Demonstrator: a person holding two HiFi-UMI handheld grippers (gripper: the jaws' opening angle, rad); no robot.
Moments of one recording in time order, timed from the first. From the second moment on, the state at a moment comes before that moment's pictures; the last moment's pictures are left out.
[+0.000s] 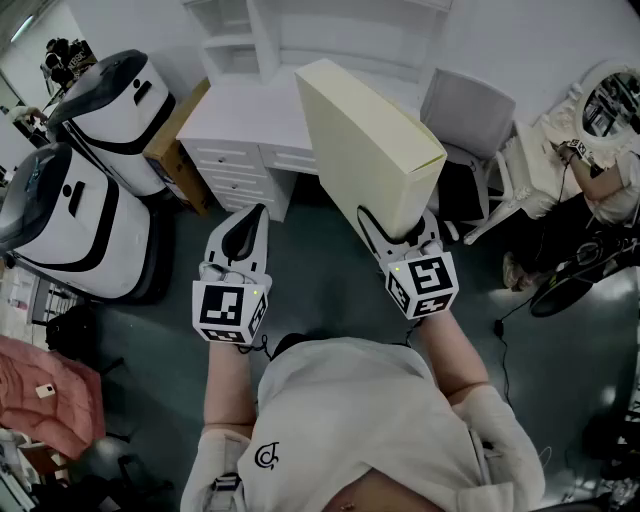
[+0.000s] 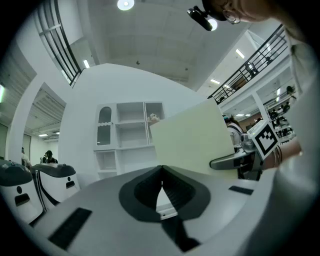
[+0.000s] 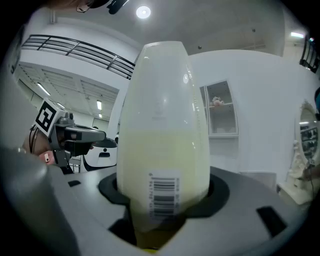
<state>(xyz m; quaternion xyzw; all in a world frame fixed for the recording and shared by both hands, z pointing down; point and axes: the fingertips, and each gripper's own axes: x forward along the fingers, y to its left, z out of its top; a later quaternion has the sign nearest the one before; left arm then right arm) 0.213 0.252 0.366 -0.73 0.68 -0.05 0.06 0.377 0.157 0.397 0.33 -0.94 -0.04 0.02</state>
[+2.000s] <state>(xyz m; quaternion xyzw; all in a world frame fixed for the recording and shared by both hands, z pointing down) -0.097 -0.028 0.363 -0.83 0.55 -0.04 0.06 0.094 -0.090 0.381 0.47 -0.88 -0.03 0.04</state>
